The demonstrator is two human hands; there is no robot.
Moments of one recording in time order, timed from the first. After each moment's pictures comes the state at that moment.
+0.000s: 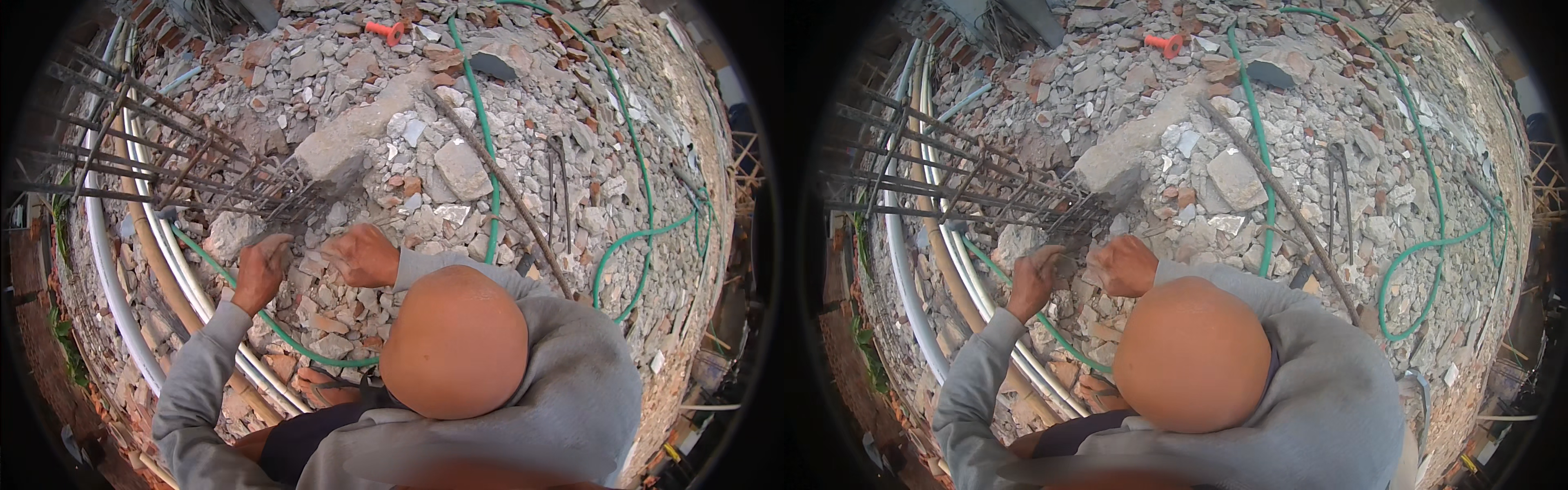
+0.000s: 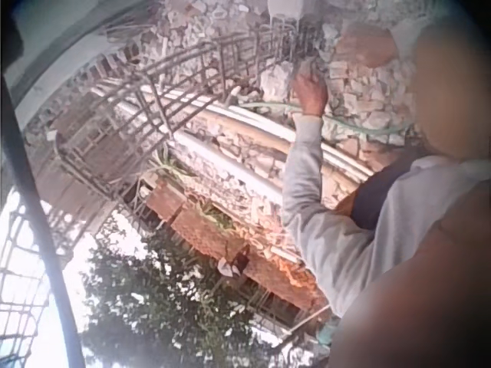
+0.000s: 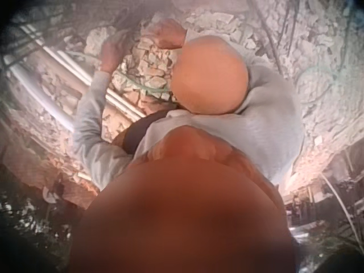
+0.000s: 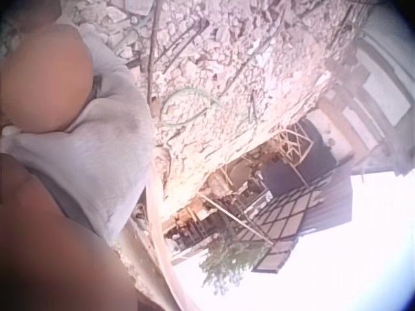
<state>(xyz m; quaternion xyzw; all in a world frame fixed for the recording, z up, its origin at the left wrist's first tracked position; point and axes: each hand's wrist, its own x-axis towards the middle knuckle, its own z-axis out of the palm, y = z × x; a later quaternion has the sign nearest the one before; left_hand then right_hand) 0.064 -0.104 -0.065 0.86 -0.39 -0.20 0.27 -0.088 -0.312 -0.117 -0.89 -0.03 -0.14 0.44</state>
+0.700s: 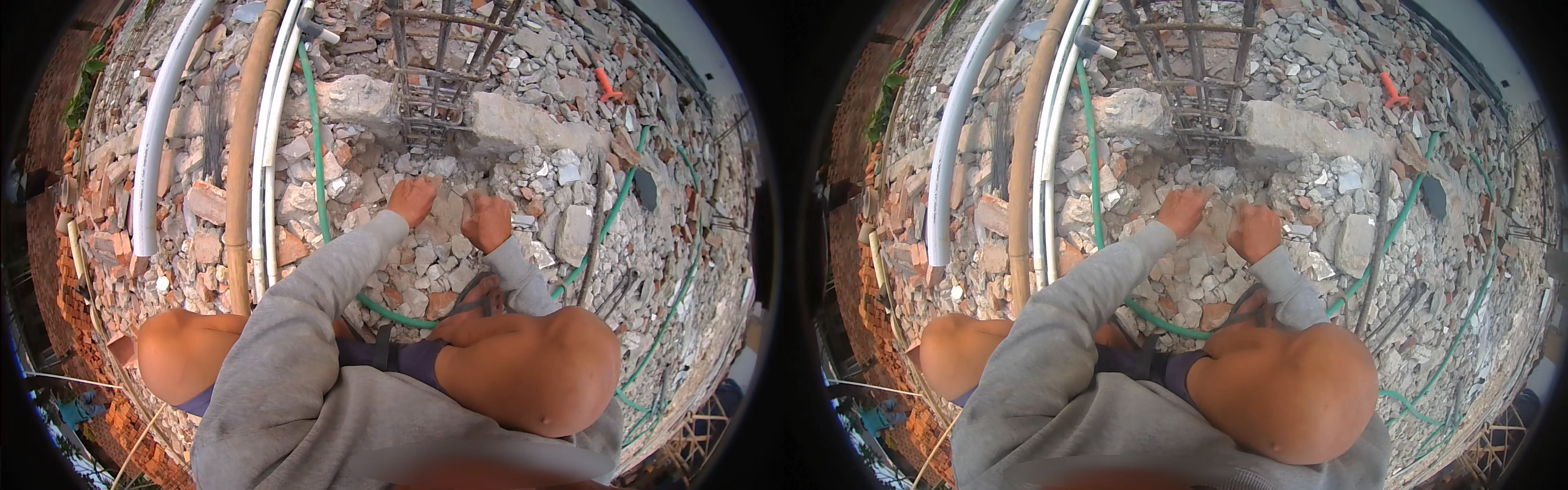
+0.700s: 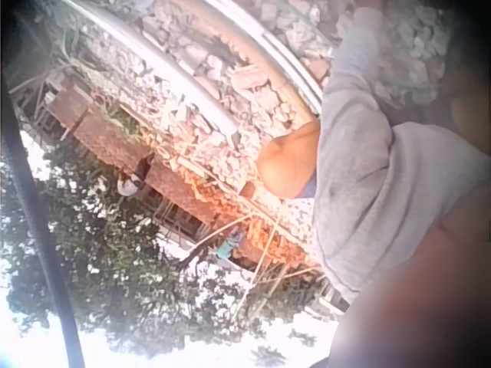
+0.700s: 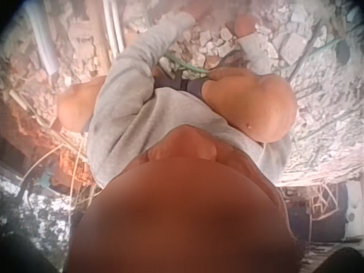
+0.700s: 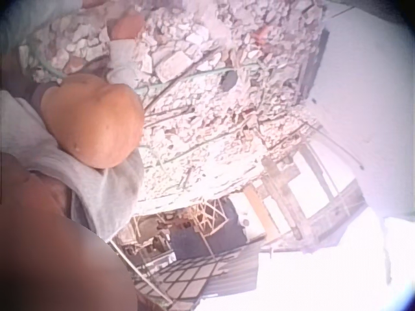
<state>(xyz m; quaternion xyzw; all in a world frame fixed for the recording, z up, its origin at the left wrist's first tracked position) -0.006 -0.115 -0.259 0.94 -0.28 -0.10 0.18 -0.069 -0.315 -0.187 -0.97 -0.04 0.01 0.23</state>
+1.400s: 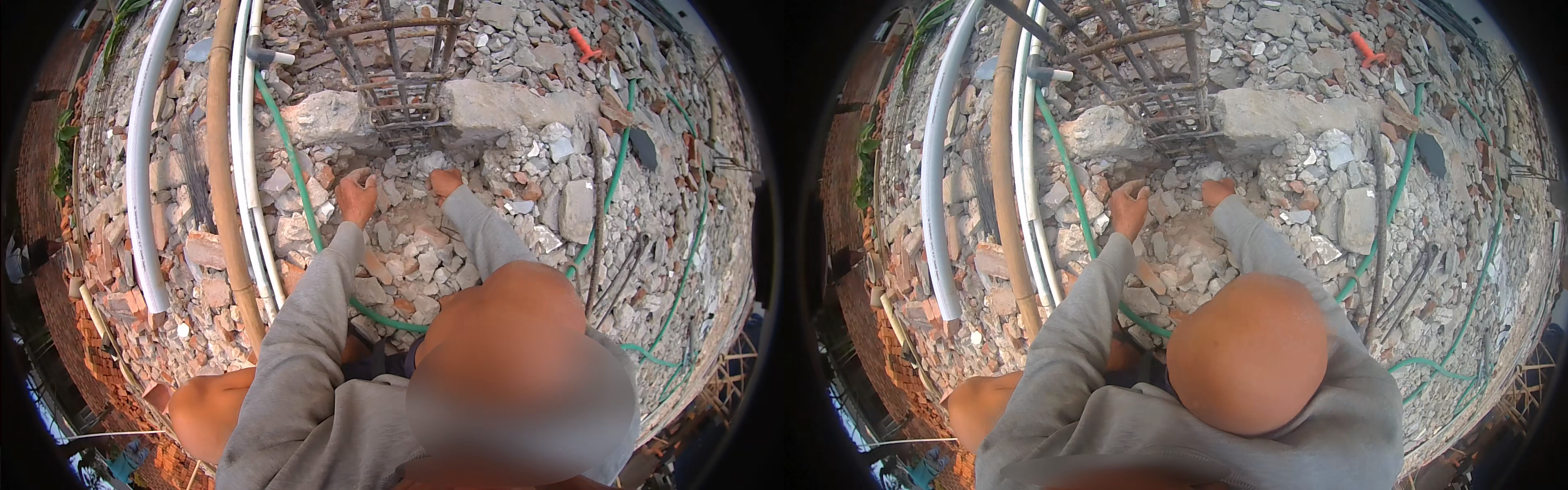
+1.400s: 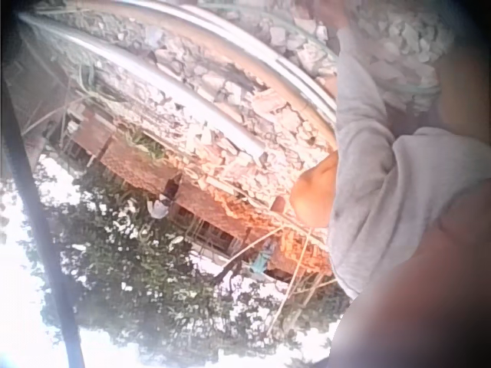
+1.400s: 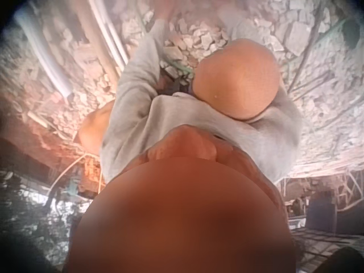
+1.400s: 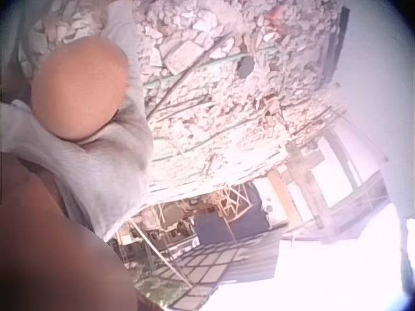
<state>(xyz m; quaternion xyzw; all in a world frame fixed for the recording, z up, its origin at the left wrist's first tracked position) 0.036 -0.055 -0.255 0.90 0.10 -0.09 0.41 0.016 -0.274 -0.349 -0.54 0.44 0.15 0.70</state>
